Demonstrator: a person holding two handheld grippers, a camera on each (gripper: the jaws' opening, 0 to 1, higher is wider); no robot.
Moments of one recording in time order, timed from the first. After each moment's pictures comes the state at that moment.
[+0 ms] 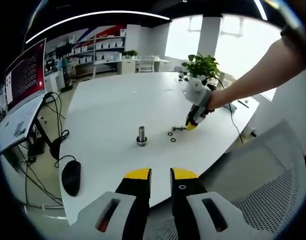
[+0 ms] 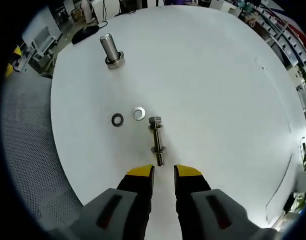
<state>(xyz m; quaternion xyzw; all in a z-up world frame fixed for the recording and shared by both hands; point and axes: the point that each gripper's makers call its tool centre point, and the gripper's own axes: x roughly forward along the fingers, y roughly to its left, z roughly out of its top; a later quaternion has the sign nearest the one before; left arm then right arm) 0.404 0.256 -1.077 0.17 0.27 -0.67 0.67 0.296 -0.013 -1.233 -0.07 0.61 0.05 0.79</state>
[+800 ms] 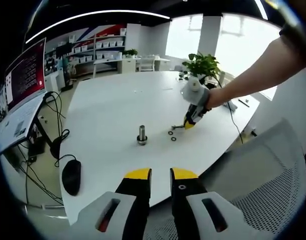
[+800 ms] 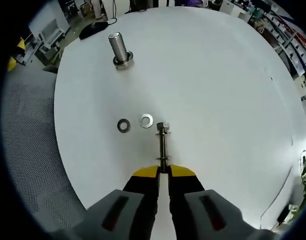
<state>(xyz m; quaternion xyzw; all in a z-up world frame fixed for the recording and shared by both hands) 0.403 0.256 -1.078 0.18 0.27 -0.67 0.67 0.307 -0.008 -1.230 -0.09 0.61 0.09 0.78</state>
